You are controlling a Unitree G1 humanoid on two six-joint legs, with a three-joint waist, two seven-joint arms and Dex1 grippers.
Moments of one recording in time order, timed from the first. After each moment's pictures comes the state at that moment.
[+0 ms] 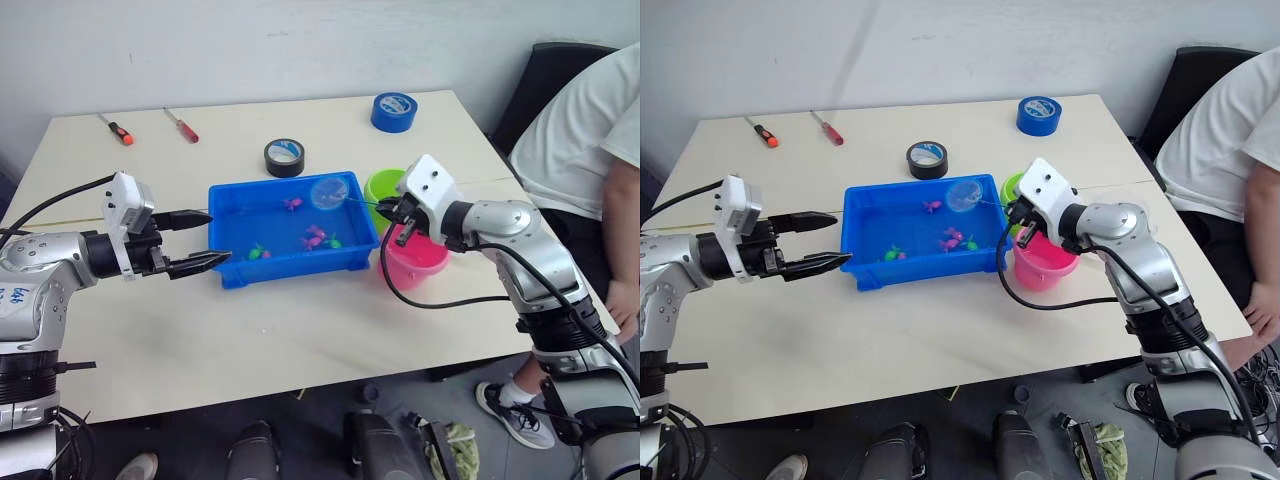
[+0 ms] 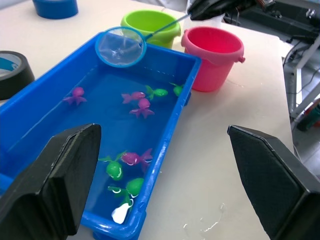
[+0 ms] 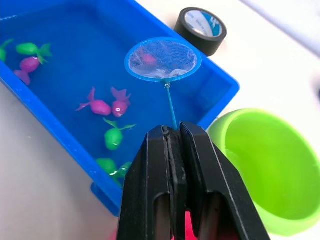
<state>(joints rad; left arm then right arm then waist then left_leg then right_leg) -0.43 0.86 0.24 -0.04 -0.50 0.56 -1.09 -0.77 -0.63 0.23 -0.02 0.11 0.54 0.72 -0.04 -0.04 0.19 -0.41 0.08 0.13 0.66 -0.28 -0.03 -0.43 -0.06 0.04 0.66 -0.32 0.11</state>
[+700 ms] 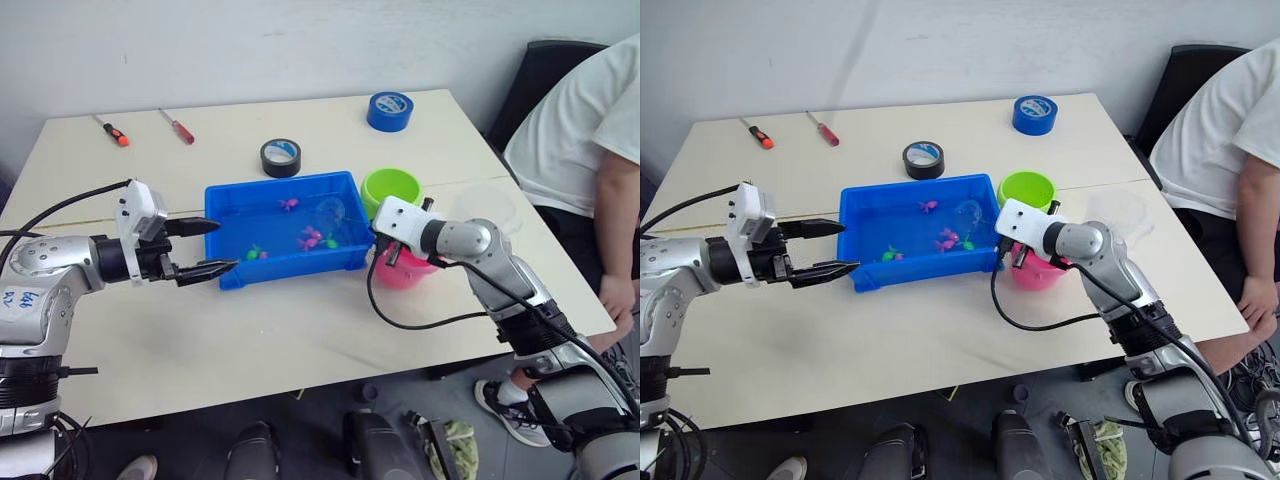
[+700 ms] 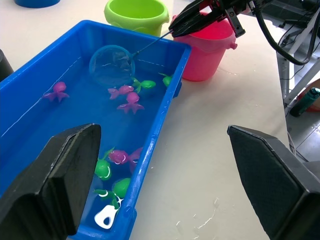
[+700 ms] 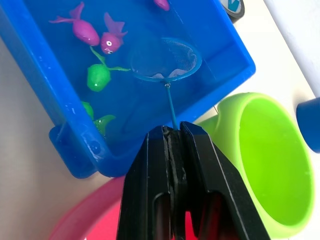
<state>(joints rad) -0.40 0.87 0.21 -0.09 -0.51 0.56 -1.06 -0.76 -0.58 0.35 0.16 -0.16 0.26 0.72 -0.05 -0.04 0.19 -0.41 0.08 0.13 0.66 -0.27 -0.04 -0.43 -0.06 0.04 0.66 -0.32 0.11</state>
